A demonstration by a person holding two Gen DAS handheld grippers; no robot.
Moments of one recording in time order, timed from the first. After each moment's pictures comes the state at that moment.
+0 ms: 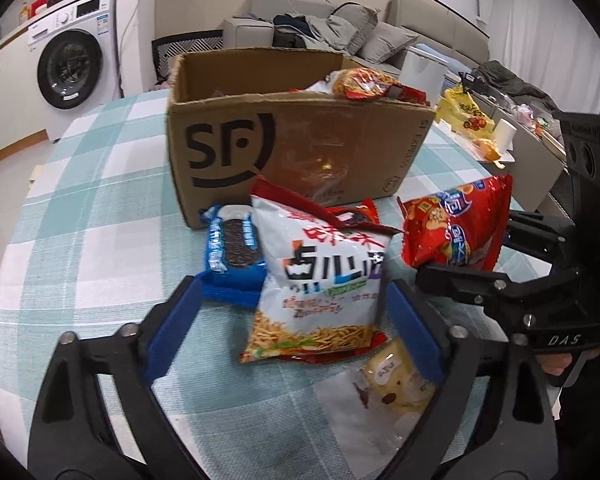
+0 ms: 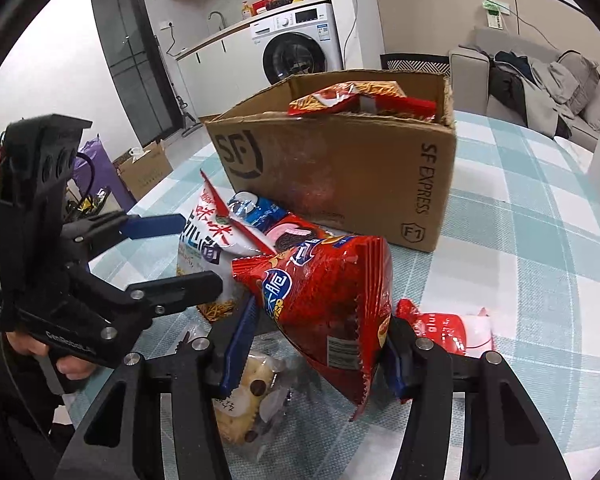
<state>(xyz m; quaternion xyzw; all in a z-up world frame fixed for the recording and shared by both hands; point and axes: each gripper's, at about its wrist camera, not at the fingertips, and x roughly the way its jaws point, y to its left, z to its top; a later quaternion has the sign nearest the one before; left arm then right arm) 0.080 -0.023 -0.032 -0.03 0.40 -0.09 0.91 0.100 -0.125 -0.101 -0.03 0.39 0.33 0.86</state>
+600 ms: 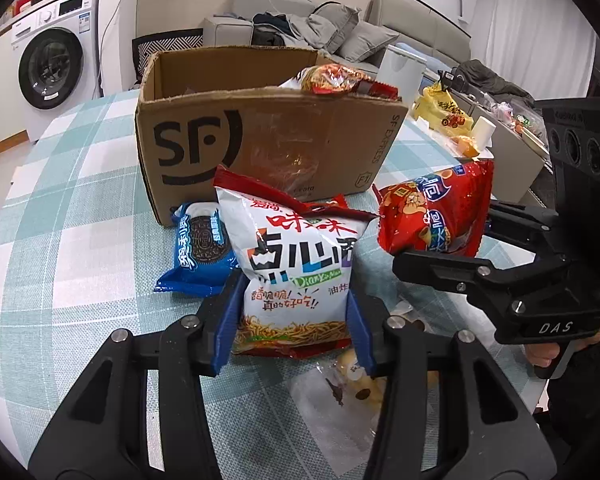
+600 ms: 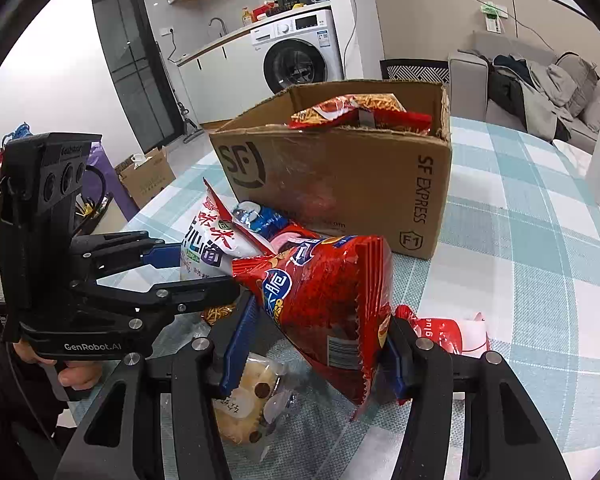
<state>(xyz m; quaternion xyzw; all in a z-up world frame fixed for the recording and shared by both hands) 0.076 -0.030 -0.034 -0.04 0.40 -0.13 0.91 0.094 -0.131 -0.095 -0.02 0.38 0.33 0.86</state>
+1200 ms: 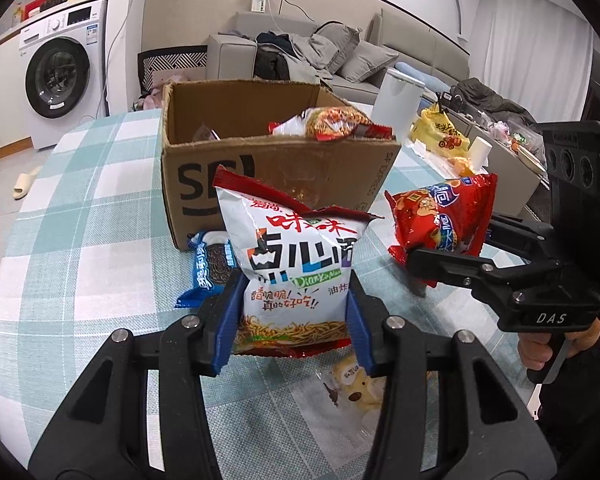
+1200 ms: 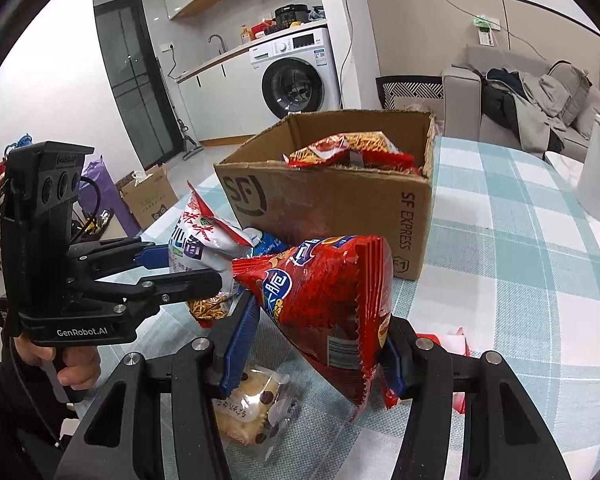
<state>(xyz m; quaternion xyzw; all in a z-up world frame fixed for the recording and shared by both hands) 0.062 -0.016 -0.006 -0.05 0.36 -0.13 0.92 0.083 -0.144 -0.074 -0.01 0.35 0.33 0.88</state>
